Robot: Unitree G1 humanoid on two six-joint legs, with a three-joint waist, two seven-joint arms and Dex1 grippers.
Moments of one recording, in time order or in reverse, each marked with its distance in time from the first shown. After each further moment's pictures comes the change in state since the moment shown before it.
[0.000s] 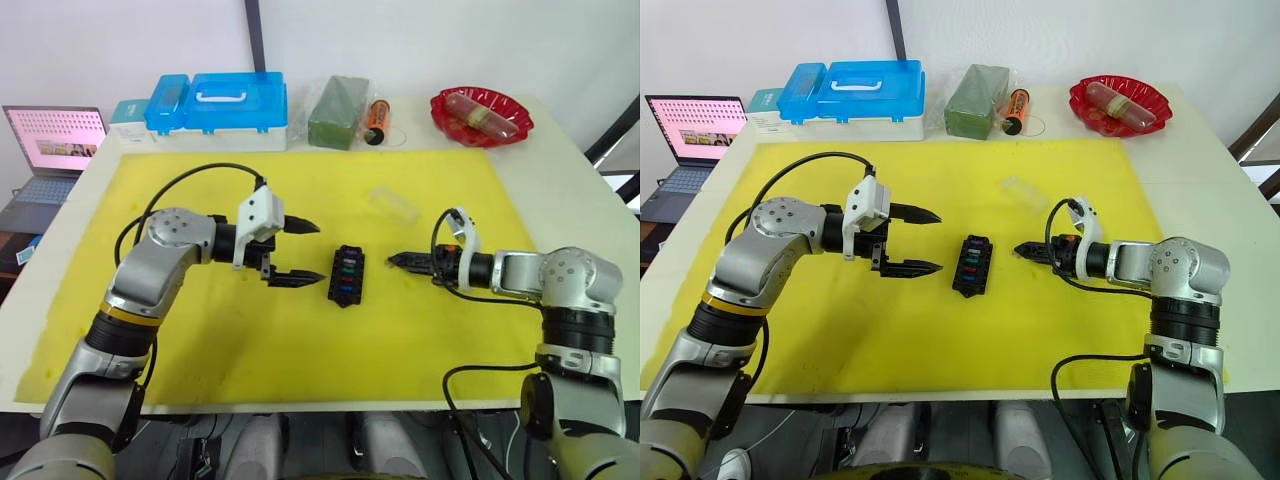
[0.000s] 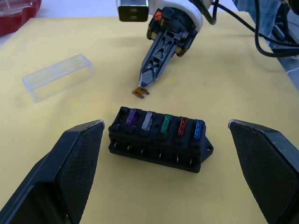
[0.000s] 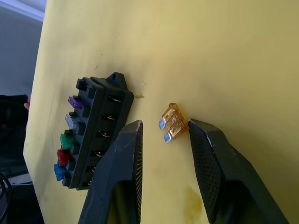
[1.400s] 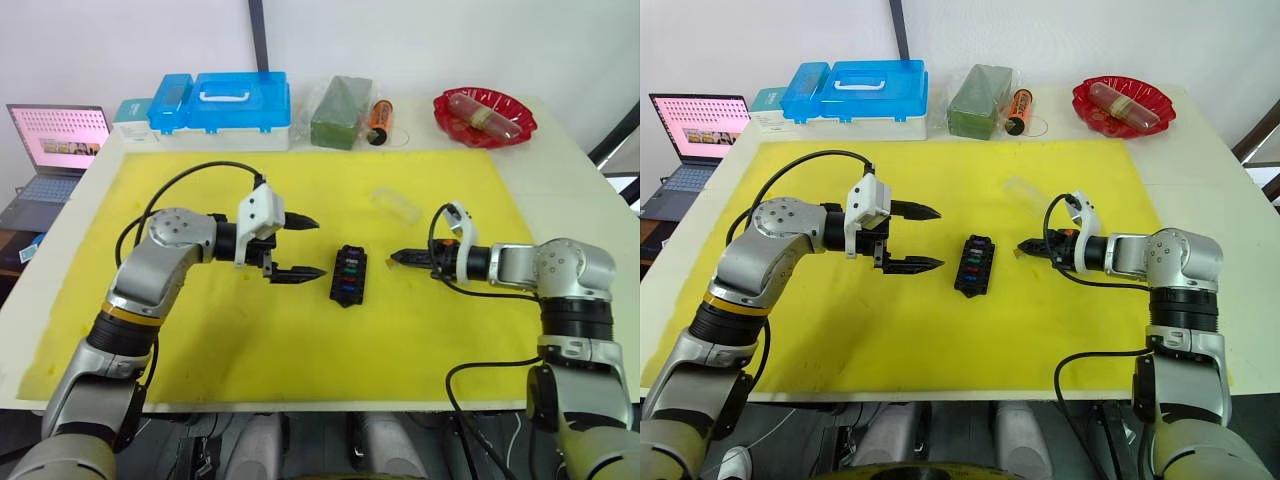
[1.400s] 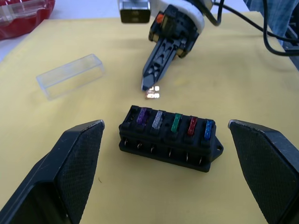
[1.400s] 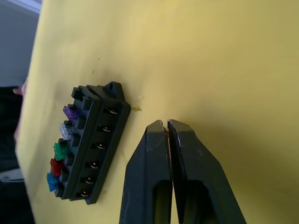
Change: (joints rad) left arm 0.000 -0.006 0.000 0.009 0.006 -0.018 0.030; right arm -0.031 -0.096 0.111 0.029 -0.026 -0.079 0.071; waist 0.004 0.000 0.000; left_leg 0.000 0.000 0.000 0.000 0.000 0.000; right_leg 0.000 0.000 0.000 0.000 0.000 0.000
